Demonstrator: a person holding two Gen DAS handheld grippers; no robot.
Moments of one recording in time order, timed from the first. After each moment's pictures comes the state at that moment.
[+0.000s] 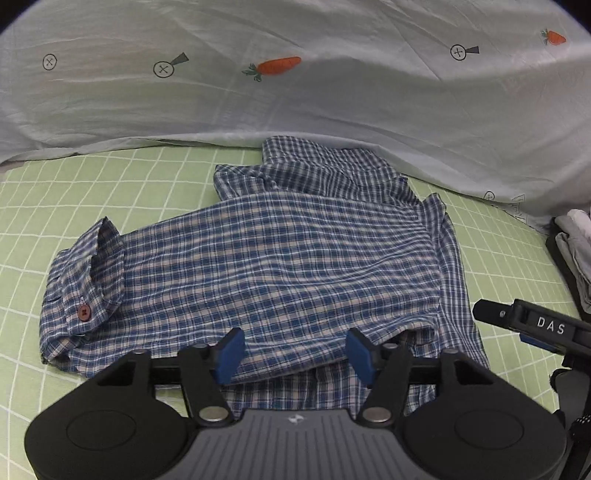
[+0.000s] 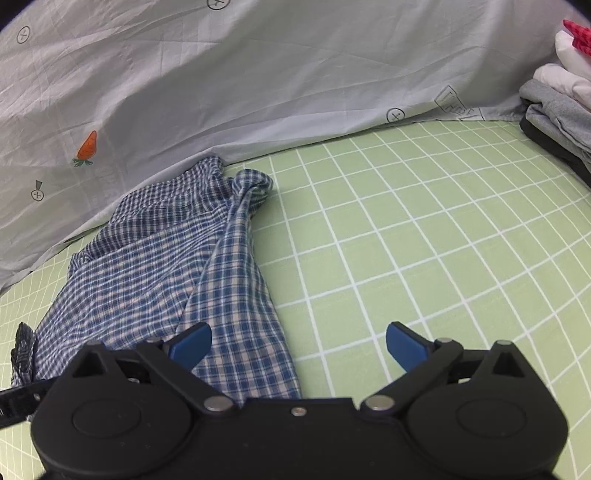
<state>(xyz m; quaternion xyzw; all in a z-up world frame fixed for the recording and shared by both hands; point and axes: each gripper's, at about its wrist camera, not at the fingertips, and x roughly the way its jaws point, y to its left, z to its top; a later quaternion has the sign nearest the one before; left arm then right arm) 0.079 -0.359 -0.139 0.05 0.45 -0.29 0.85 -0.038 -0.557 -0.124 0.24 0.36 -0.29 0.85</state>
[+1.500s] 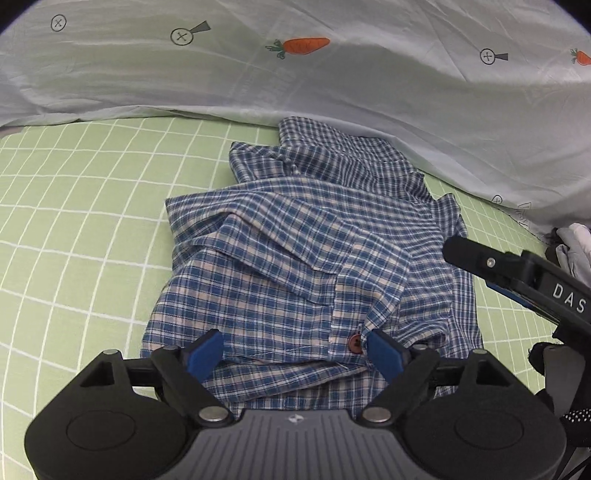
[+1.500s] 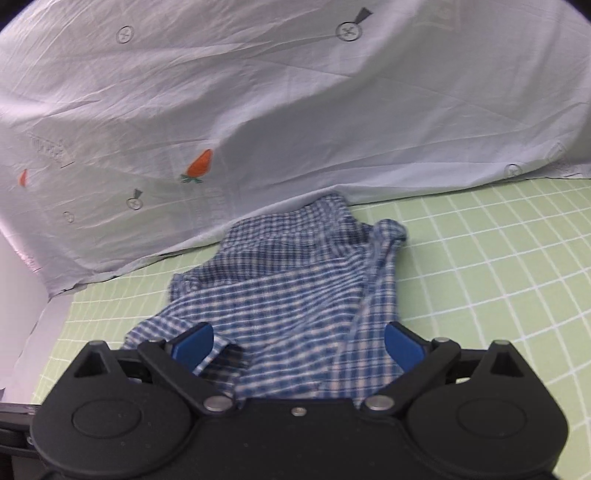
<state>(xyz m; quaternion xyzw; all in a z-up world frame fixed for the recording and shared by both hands) 0.108 -0.353 -0.148 0.02 0.51 -0.30 0.81 0.017 -0.524 -0.112 0.24 0.30 -0.13 0.91</state>
